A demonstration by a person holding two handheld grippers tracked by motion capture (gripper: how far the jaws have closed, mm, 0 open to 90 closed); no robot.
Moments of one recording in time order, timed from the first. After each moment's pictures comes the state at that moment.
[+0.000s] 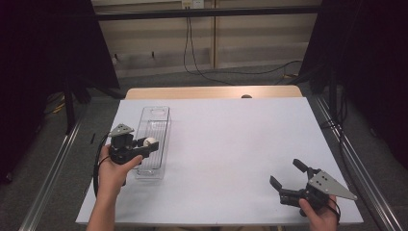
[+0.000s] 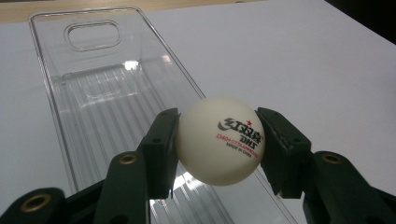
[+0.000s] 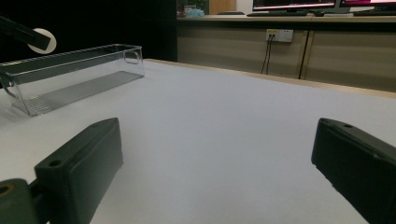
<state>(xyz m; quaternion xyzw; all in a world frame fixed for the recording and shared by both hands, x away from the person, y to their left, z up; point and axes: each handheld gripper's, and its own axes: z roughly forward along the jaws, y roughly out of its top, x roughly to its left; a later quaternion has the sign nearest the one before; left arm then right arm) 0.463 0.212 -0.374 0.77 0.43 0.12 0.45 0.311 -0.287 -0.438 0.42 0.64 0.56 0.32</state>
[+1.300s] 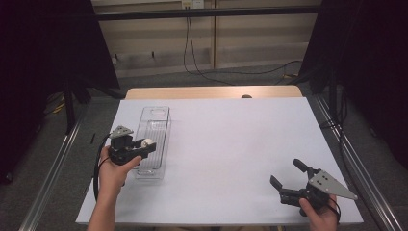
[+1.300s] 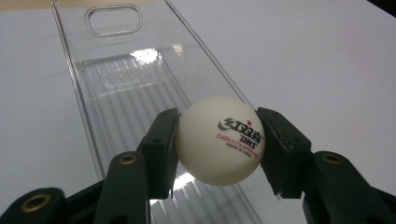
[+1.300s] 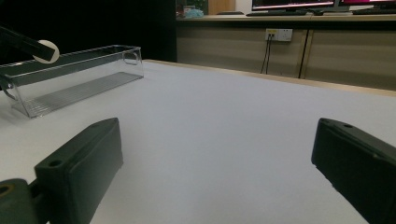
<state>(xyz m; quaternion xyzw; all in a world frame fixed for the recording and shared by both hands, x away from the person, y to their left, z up) 0.468 0.218 -0.389 0.77 0.45 0.14 0.43 0.312 -0.288 -0.438 0.42 0.64 0.56 0.31</state>
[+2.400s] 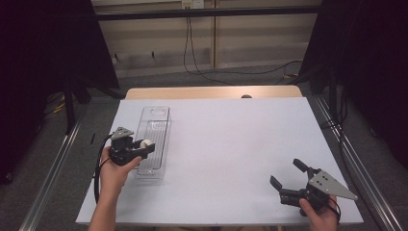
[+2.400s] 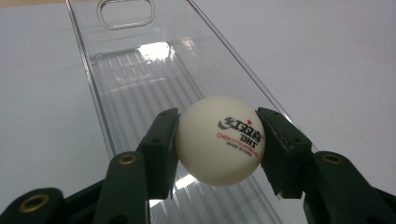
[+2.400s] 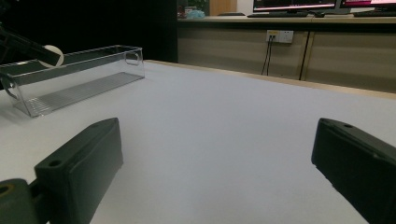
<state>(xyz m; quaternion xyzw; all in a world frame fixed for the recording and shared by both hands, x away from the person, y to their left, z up) 0.471 0.220 -0.397 0.77 0.45 0.15 0.42 0.311 -0.288 -0.438 0.41 0.64 0.56 0.32</state>
